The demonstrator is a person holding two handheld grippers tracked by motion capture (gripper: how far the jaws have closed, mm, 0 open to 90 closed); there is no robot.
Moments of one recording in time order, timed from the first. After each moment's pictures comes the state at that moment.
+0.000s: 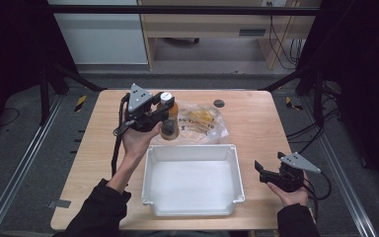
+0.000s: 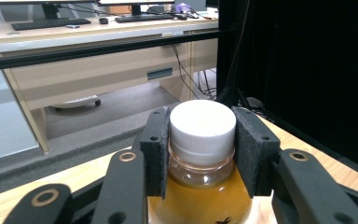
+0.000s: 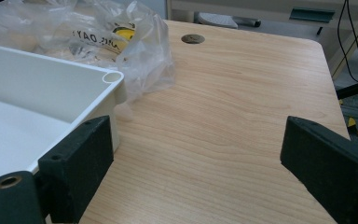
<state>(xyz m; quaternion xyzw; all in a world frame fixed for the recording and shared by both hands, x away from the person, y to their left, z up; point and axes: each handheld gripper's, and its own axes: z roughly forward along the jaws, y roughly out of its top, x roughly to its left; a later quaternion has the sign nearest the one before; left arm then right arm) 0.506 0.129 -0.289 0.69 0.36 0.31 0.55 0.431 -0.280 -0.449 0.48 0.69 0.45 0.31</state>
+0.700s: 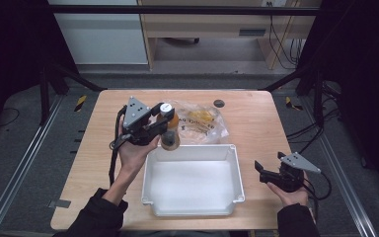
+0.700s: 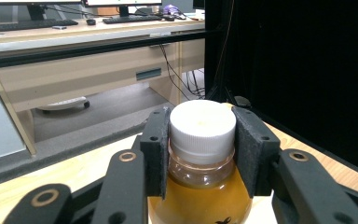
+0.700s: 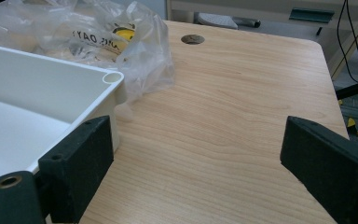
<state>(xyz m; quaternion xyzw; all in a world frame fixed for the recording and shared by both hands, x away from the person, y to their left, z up) 0.473 0.134 -0.298 0.70 0.35 0.29 0.56 0.431 -0.280 -0.448 0.48 0.69 0.45 0.31</state>
